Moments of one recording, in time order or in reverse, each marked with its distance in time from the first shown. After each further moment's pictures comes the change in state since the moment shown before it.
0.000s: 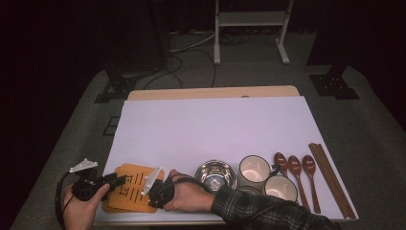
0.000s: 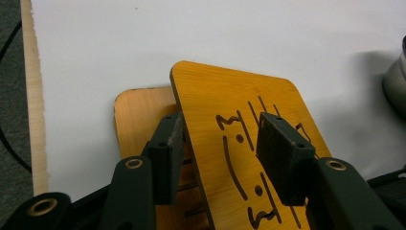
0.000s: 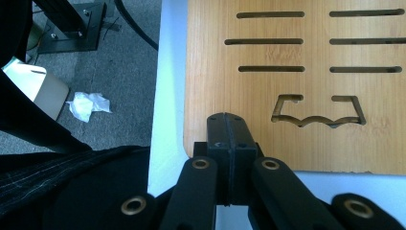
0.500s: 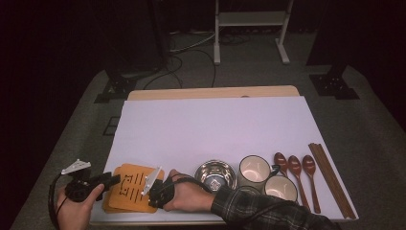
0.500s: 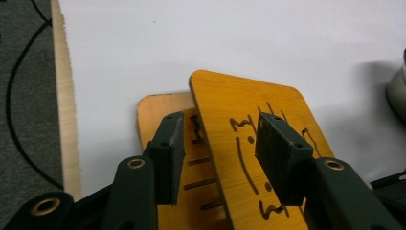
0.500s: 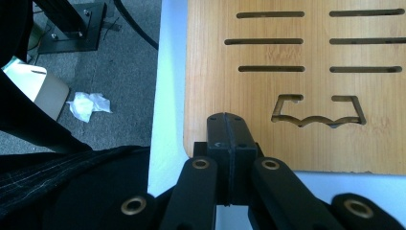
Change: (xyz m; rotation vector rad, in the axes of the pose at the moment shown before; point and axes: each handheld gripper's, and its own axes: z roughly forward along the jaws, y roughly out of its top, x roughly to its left) left arm 0.004 0.000 -0.014 -0.043 0.024 -0.004; right arm 0.000 0.000 0.000 0.000 0.000 0.000
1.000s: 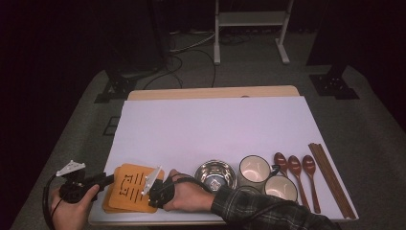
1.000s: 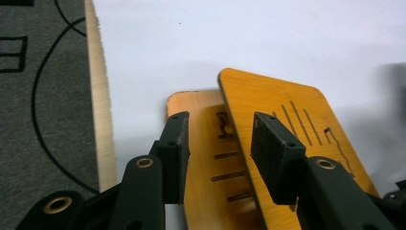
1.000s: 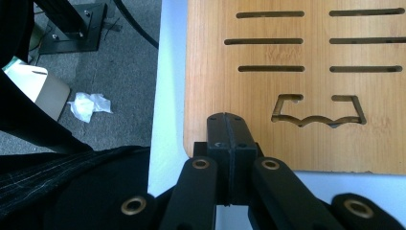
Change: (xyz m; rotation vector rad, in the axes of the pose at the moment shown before) left arm 0.009 -0.003 -0.008 -0.014 0.053 0.002; right arm 0.000 0.000 0.000 -0.001 0.002 0.004
